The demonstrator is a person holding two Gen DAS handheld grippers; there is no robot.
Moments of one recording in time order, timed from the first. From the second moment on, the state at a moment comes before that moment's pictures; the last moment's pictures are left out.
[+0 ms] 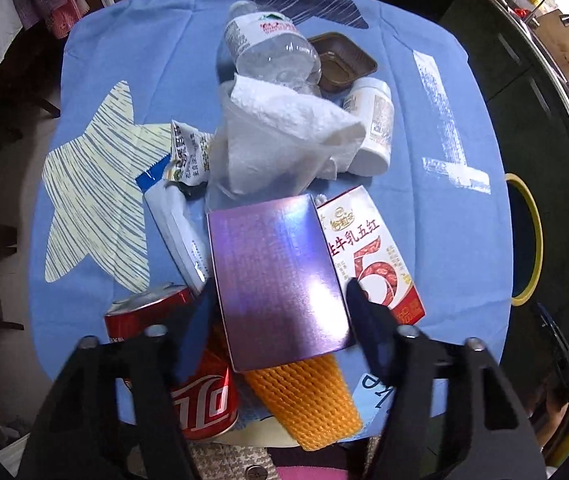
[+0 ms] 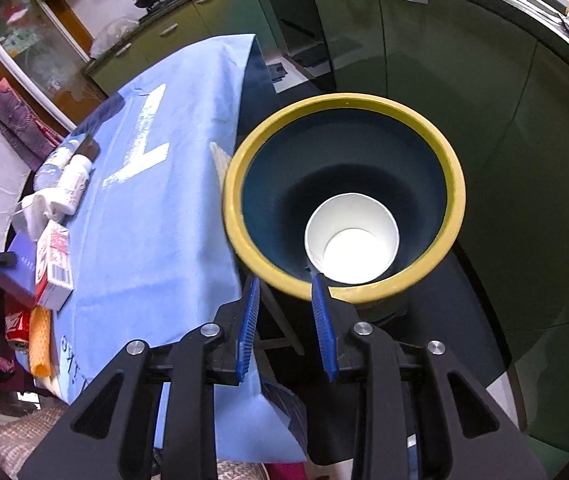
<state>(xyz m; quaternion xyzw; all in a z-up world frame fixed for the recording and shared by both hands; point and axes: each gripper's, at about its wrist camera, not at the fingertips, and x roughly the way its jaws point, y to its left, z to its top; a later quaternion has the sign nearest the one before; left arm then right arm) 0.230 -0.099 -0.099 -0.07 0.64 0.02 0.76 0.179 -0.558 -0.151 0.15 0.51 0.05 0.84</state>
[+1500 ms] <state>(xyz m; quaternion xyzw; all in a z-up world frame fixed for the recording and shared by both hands) 0.301 -0.512 -0.181 0.13 0.62 -0.23 0.74 0.057 -0.650 -0.184 0.28 0.45 0.01 0.85</state>
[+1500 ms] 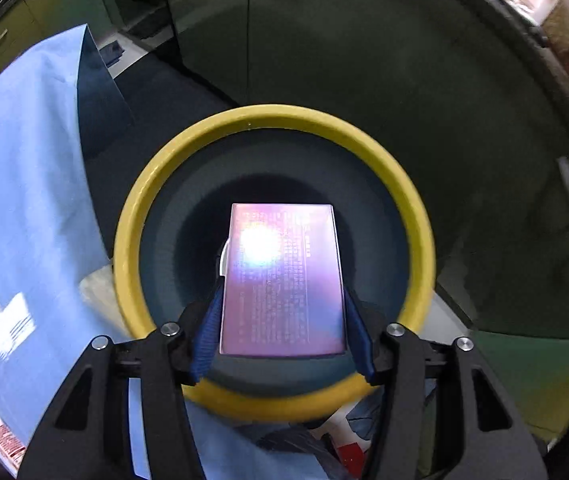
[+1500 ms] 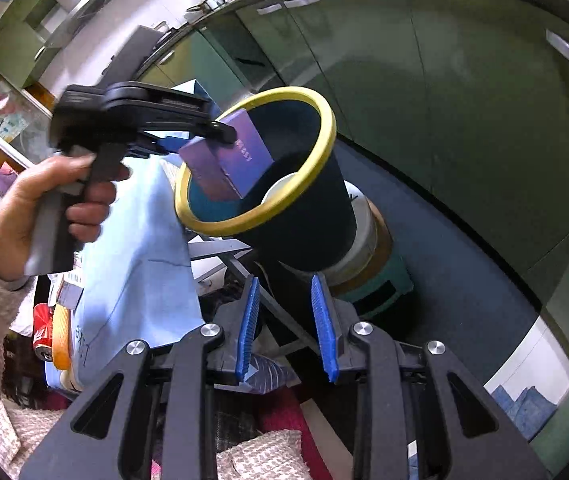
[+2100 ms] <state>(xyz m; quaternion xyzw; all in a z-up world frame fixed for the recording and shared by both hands) 0.261 -0.316 0.012 0.04 0.46 -0.32 0.83 0.084 -0.576 -0.146 0.20 0.45 0.07 0.87</state>
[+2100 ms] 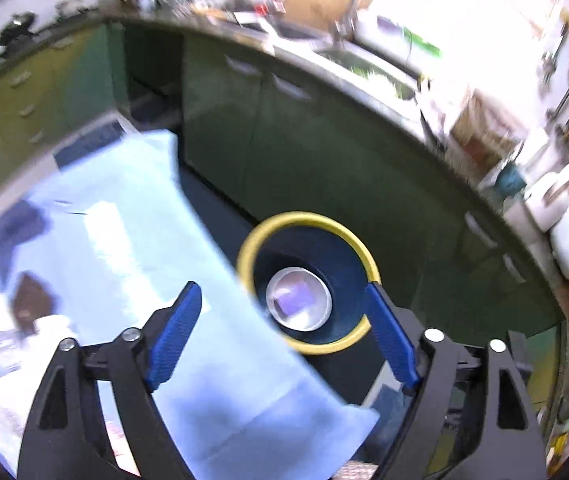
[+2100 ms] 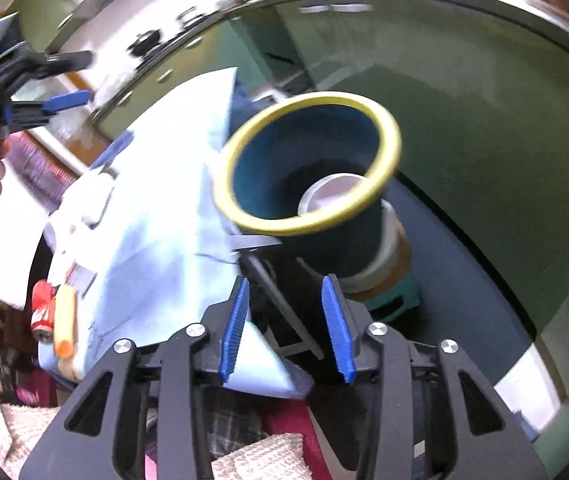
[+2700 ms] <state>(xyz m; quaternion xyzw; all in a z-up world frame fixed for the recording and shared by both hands) 0.279 0.077 -0.040 -0.13 0.28 -0.06 0.95 0.175 -0.265 -0.111 -0.06 0.47 0.30 0.83</state>
